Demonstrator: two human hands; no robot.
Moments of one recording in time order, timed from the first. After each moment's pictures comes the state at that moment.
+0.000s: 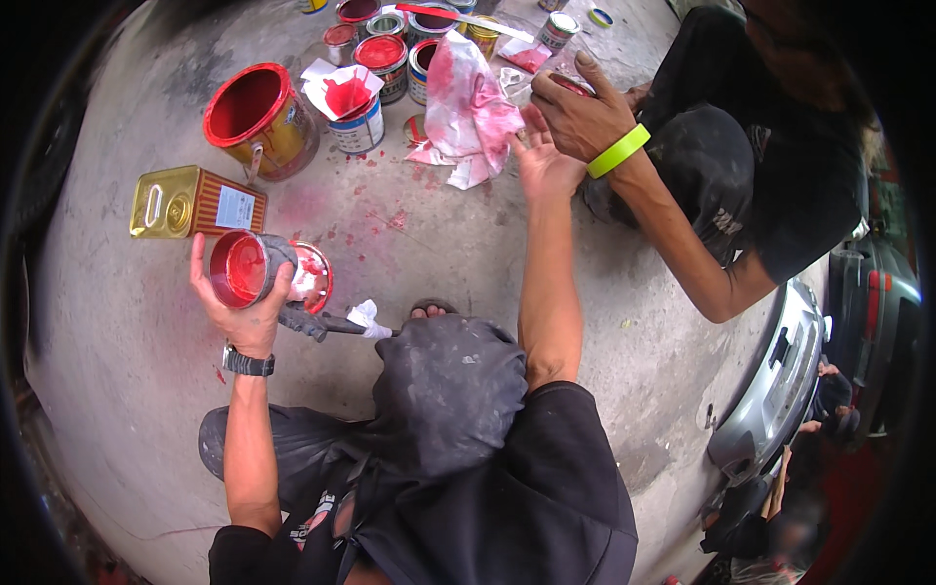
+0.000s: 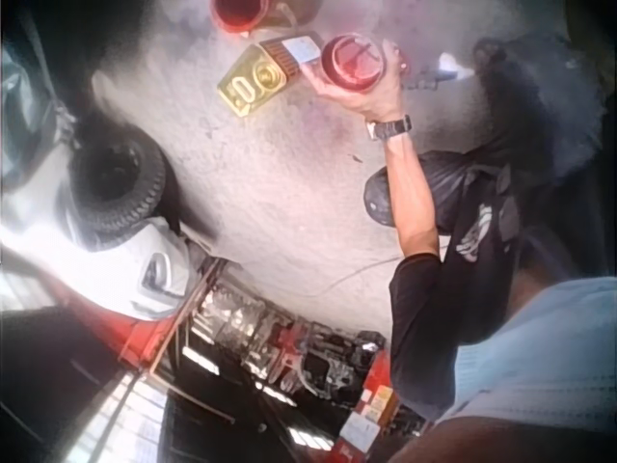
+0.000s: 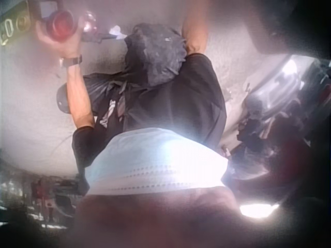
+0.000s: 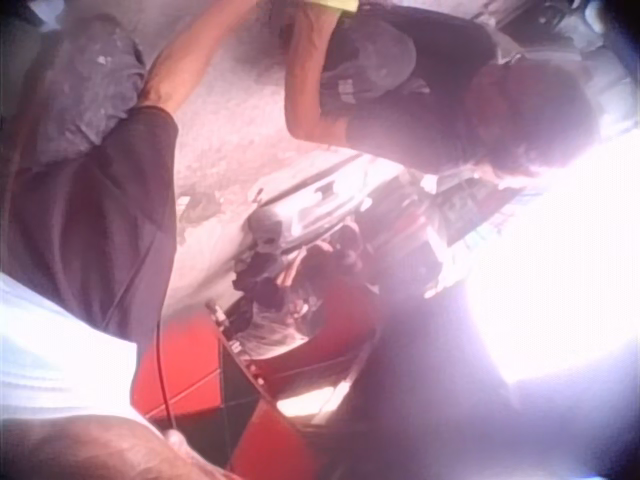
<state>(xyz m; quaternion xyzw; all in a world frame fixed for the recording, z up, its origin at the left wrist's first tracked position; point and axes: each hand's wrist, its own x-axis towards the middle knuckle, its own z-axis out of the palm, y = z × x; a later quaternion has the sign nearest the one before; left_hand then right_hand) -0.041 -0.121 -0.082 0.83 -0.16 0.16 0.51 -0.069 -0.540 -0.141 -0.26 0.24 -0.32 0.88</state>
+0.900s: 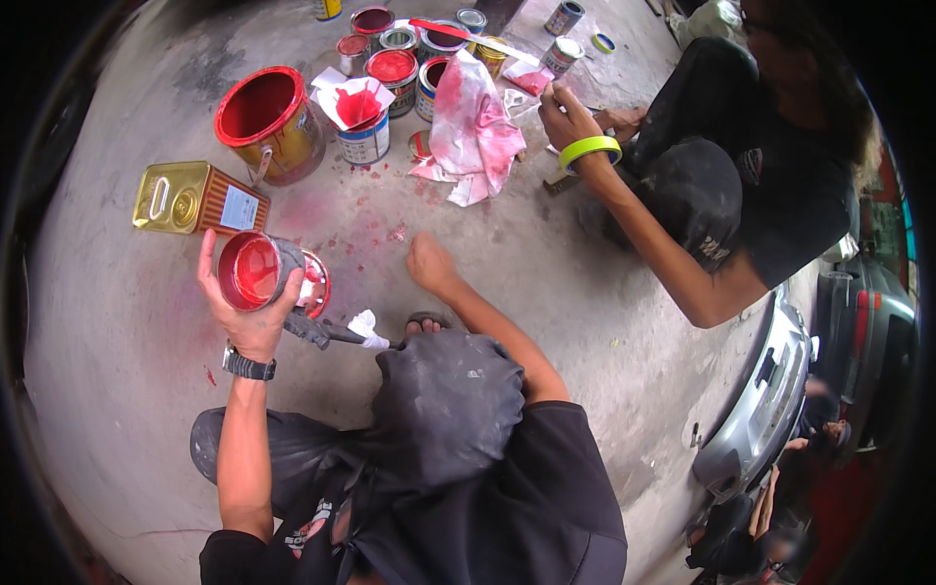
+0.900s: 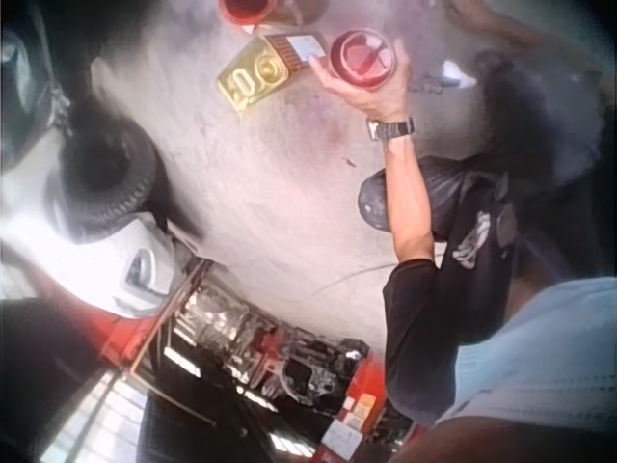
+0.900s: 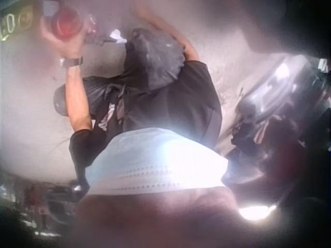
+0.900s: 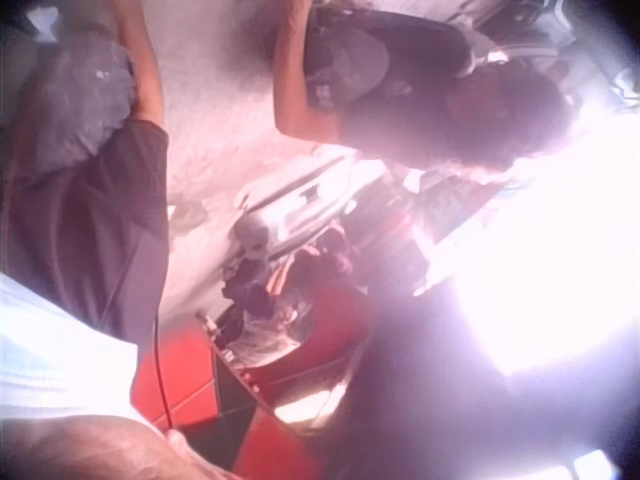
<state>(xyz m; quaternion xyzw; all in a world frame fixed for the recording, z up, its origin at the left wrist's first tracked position) -0.039 -0.117 -0.081 0.84 -0.17 0.17 0.48 -0.110 -0.389 -0.292 -0.92 0.12 0.04 0.37</state>
